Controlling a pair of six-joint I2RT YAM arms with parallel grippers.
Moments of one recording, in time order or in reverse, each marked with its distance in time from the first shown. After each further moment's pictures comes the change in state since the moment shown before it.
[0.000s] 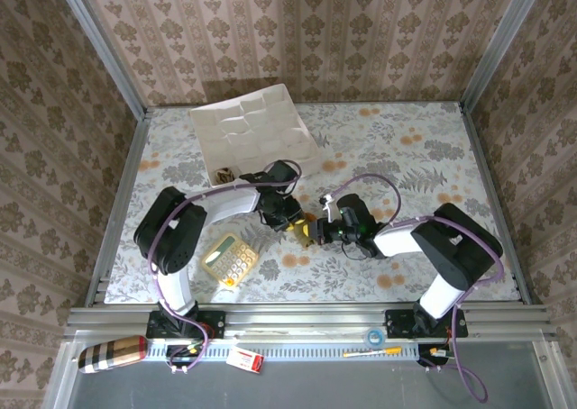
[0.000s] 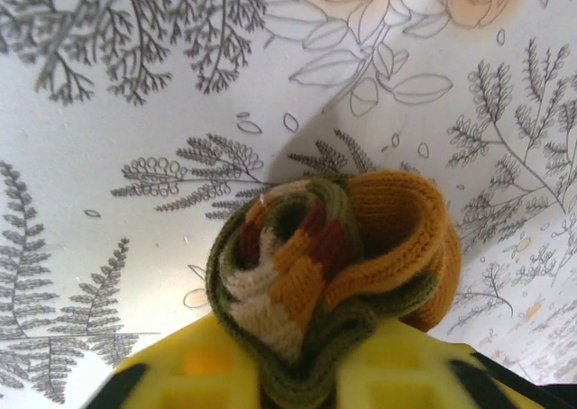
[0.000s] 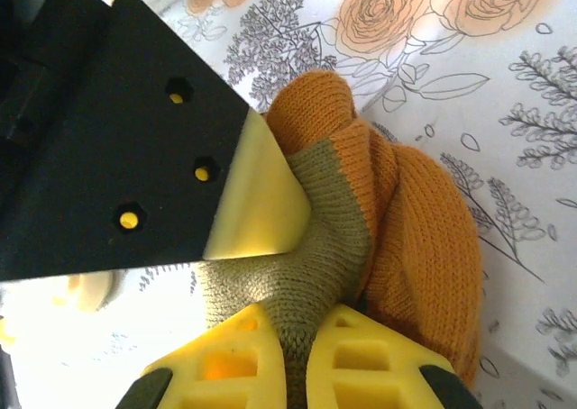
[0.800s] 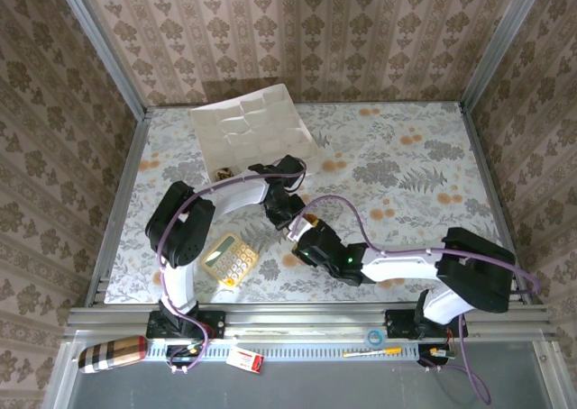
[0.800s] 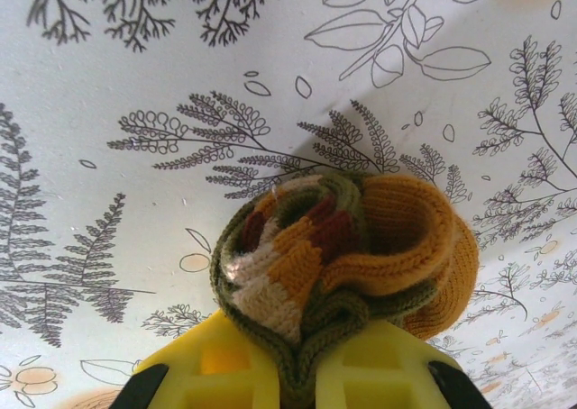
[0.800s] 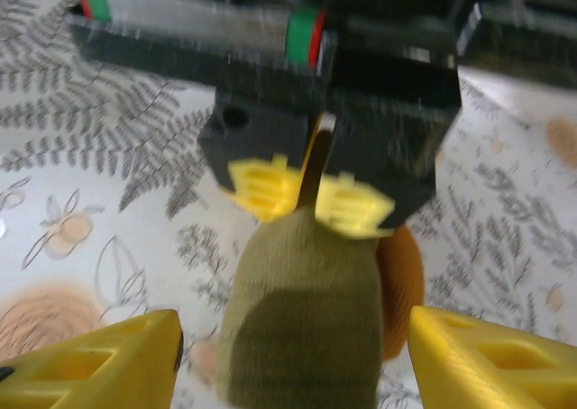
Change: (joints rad) left arm -0.012 0.080 0.158 -0.196 0.005 -0.032; right arm 0.459 -0.116 0.141 -0.377 0.872 -0.527
